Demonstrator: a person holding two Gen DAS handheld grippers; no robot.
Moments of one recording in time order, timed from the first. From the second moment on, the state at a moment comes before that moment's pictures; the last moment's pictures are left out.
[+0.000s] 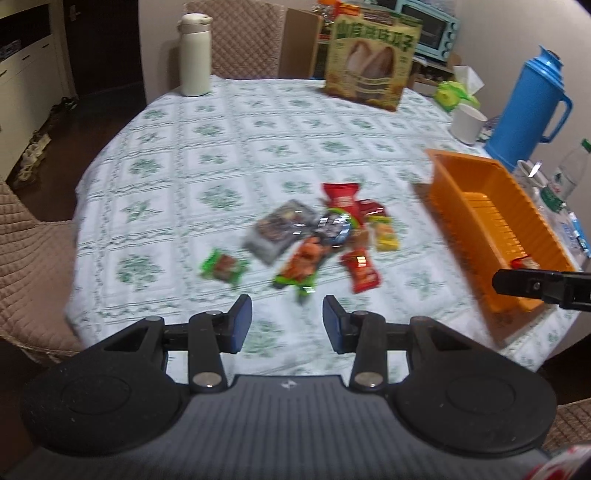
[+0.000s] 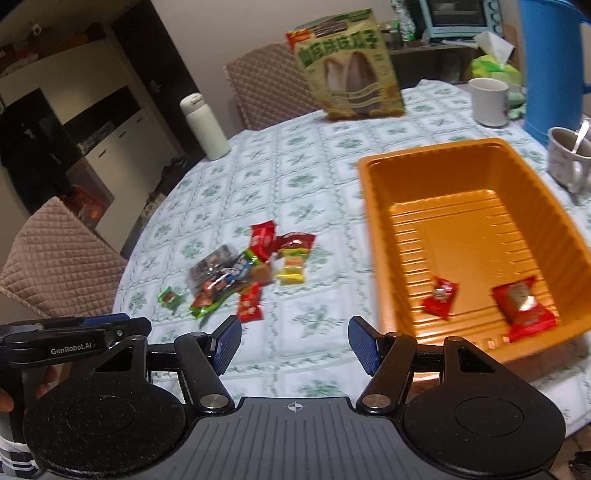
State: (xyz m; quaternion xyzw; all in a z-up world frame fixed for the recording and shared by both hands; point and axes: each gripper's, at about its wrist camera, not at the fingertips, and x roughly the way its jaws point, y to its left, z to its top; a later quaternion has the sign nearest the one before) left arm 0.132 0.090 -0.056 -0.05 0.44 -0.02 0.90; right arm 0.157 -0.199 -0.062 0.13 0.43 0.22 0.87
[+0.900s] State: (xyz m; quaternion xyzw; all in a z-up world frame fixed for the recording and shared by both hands) left arm 0.205 0.138 -0.117 0.03 0.45 -0.07 0.89; right arm 0.191 -0.133 -0.103 0.11 0.46 0.16 0.86
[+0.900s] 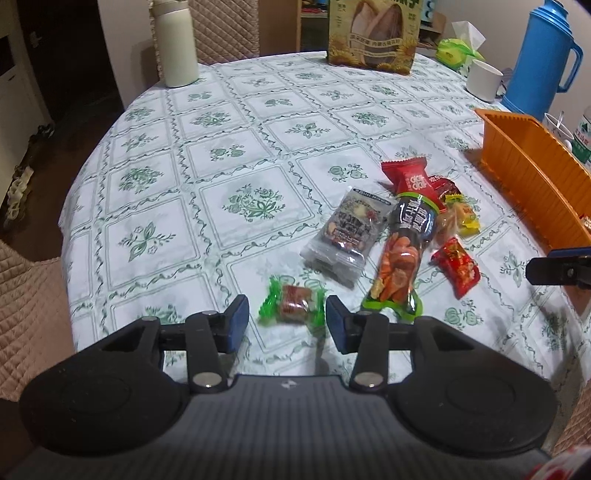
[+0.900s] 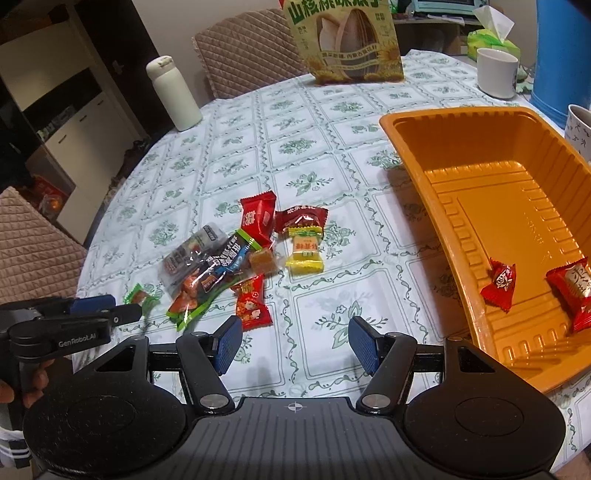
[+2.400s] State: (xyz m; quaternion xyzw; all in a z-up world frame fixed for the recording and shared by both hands) left arm 0.206 0.153 -0.105 0.00 0.45 -0.08 0.89; right arm 0.225 -0.064 -0.129 0.00 0.46 0.22 0.86
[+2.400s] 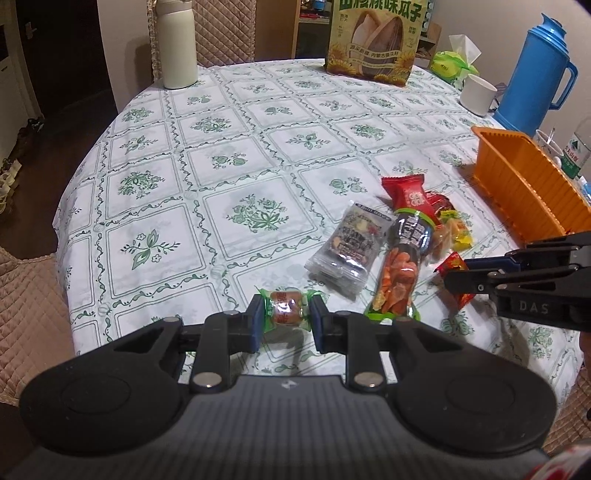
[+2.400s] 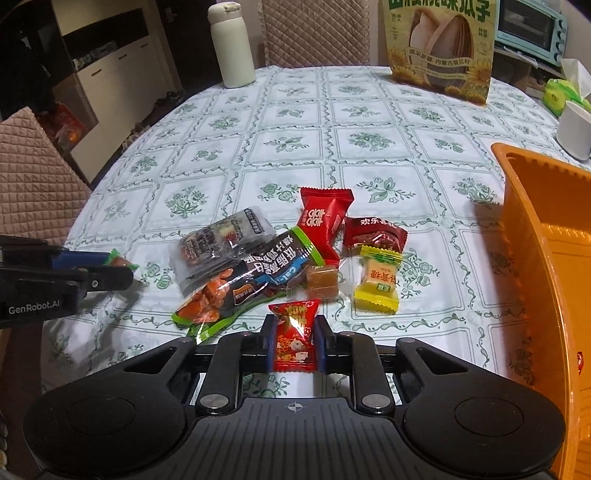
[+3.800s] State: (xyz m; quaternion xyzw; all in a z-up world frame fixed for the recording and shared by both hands) left arm 0.184 -0.151 -0.044 0.02 0.39 -0.23 0.89; right arm 0.167 -0.356 -0.056 0.10 0.40 0.14 0.90
